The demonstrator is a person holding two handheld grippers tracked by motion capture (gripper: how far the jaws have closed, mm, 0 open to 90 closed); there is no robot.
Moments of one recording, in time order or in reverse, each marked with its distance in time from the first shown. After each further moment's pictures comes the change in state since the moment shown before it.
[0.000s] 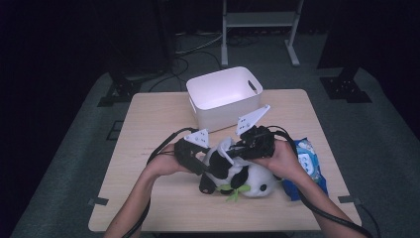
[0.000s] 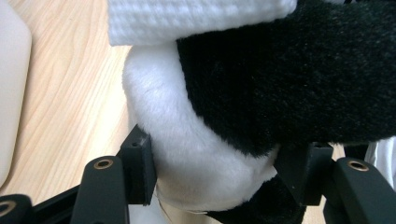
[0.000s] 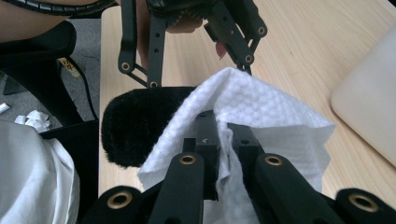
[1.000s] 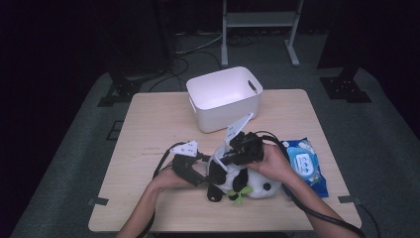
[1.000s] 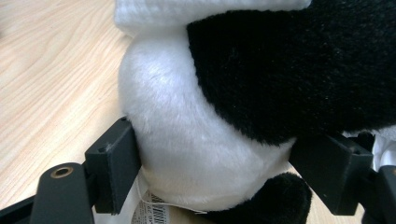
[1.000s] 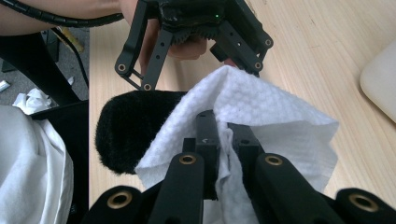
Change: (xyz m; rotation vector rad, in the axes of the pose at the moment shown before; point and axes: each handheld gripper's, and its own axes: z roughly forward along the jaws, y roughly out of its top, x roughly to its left) left arm 0.010 -0.071 0.041 -0.312 -0.098 -0.118; right arm -0.003 -0.005 0.036 0.112 0.023 0.010
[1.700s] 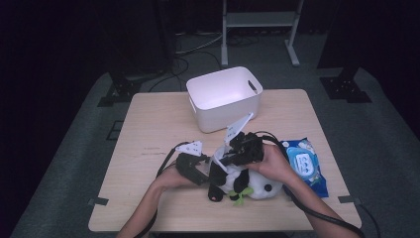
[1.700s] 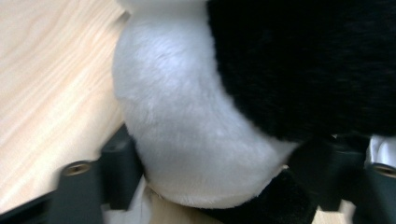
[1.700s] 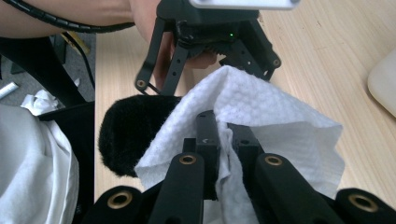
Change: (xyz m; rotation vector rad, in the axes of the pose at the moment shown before) left arm 0.006 0.002 0.010 0.043 -0.028 0.003; right arm -0.001 0.000 0.000 -0.012 0.030 0.011
